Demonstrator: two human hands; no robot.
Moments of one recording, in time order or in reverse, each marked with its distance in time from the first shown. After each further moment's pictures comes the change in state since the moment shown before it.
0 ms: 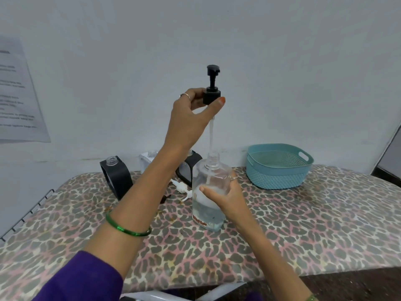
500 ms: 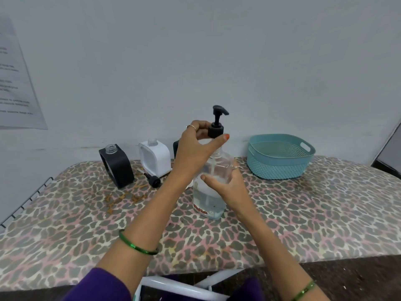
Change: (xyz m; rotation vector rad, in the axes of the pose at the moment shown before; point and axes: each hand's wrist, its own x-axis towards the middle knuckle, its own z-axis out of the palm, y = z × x) left_hand -0.050 -0.068 0.006 0.049 -0.048 -0.204; right_hand -0.005 0.007 0.002 0.023 0.005 -0.004
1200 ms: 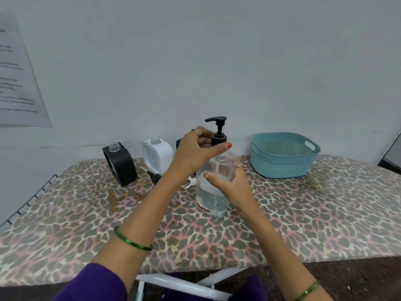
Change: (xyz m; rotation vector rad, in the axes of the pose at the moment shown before) left_hand 0.000 -0.009 -0.012 0.052 -0.149 -0.075; right_hand 0.004 0.001 0.000 -0.006 0.000 -0.024
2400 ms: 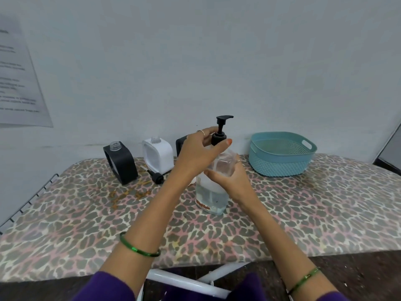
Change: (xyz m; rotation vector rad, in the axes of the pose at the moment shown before) left_hand -0.011 0.010 0.008 0.058 0.024 -0.017; right_hand 0.002 -0.008 -0.004 -0.063 -0.014 0.044
